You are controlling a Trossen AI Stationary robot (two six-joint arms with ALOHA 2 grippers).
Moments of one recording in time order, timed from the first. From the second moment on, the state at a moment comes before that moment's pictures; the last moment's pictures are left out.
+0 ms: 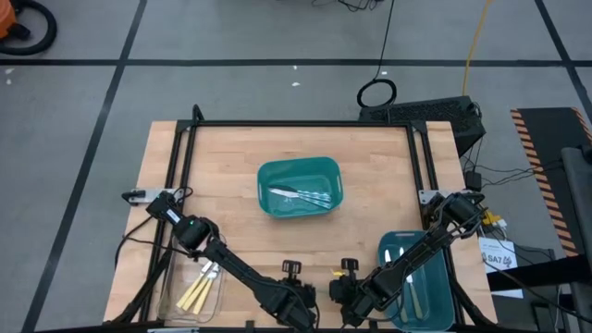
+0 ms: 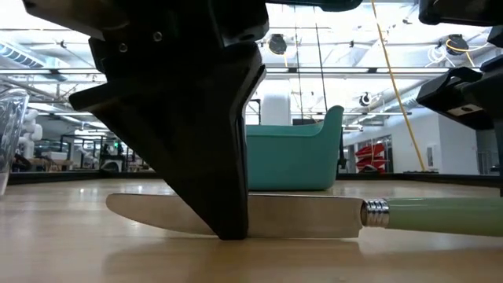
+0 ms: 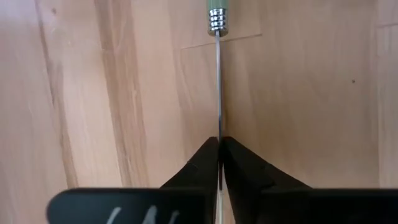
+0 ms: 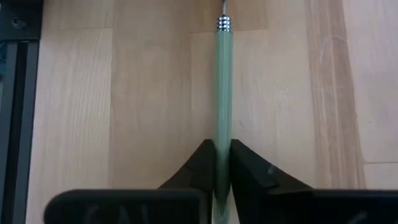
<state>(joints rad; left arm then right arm) -0.60 2.49 2.13 -1.09 -0.33 -0.45 0.75 1.96 1.19 -0.47 0.29 0.74</state>
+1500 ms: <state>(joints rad) -0.77 2.39 2.36 -1.44 -0.87 -0.61 0.87 1.67 1.78 -1.59 0.04 1.29</state>
